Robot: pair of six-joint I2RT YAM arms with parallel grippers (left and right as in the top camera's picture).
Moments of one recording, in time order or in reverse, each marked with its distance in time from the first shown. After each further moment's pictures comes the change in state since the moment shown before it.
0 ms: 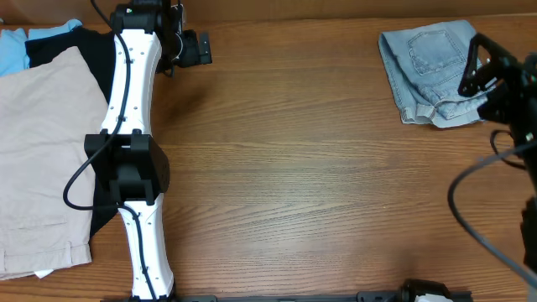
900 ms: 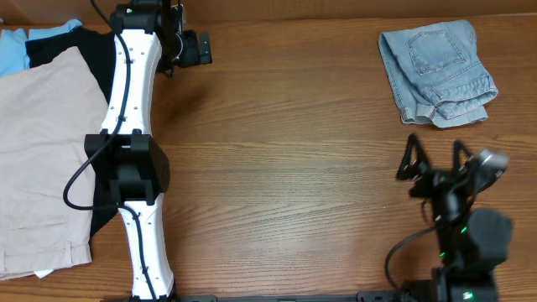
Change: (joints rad) left arm 0.000 0.000 0.000 0.000 0.000 -0.001; right arm 0.107 -0.616 -1.155 0.650 0.090 -0.009
